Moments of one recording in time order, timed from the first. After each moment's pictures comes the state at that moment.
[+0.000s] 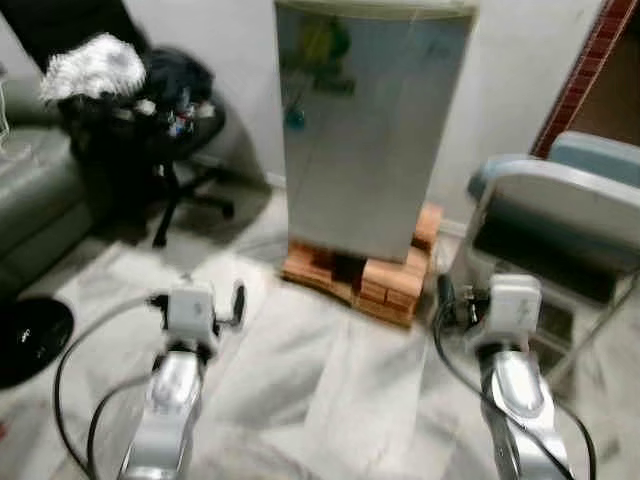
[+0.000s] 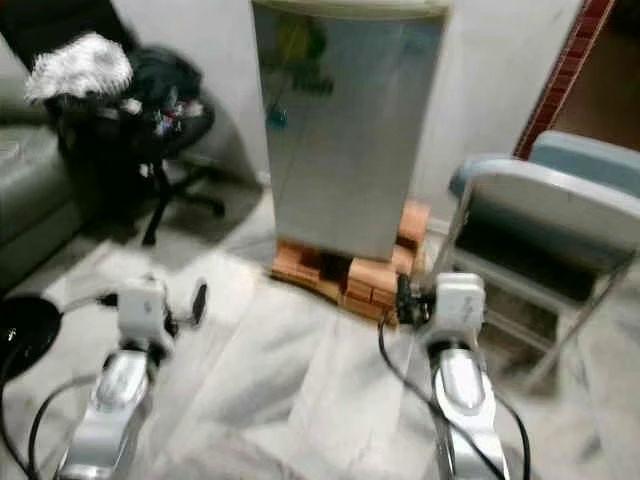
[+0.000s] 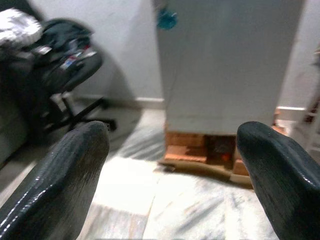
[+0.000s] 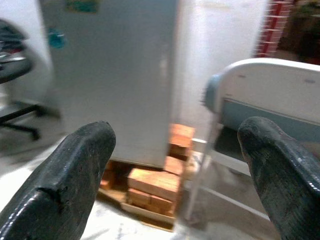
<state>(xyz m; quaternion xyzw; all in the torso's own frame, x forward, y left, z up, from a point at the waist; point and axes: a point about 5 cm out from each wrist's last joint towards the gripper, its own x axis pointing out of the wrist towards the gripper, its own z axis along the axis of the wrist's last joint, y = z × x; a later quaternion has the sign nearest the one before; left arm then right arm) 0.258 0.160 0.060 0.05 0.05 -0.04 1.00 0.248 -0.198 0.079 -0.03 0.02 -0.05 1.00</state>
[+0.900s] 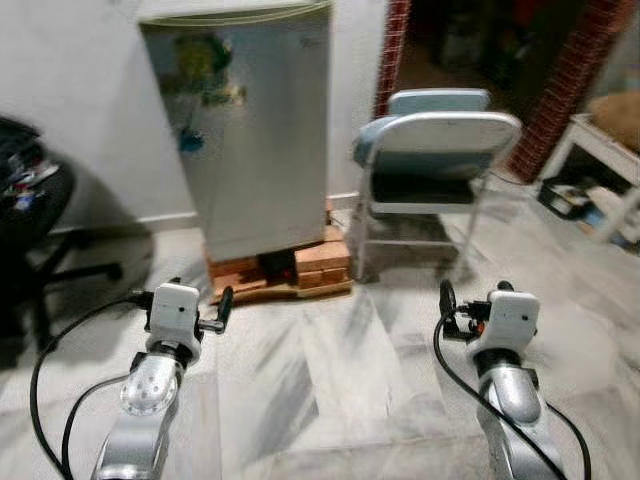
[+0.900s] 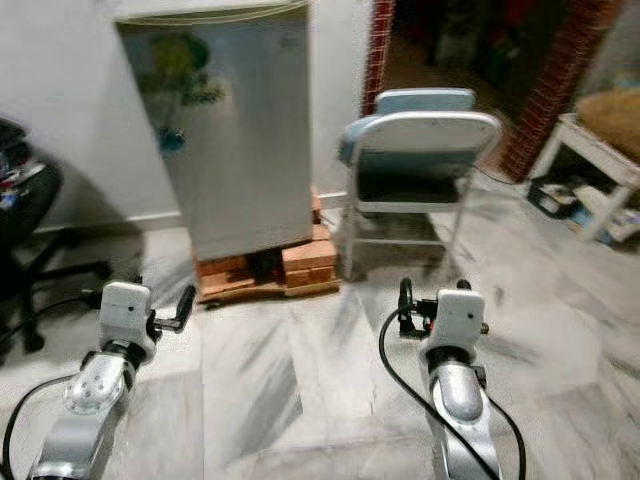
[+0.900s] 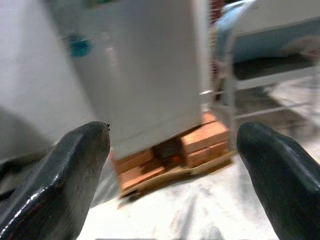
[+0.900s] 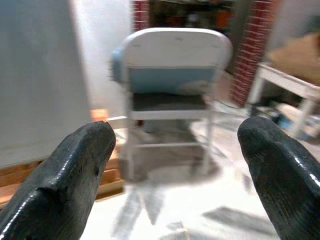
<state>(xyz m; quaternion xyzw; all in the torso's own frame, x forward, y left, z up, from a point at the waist) 0.263 0.172 0.065 0.06 0.04 -0.06 1.00 0.245 -0.203 0.076 -0.03 0.01 -0.07 1.00</state>
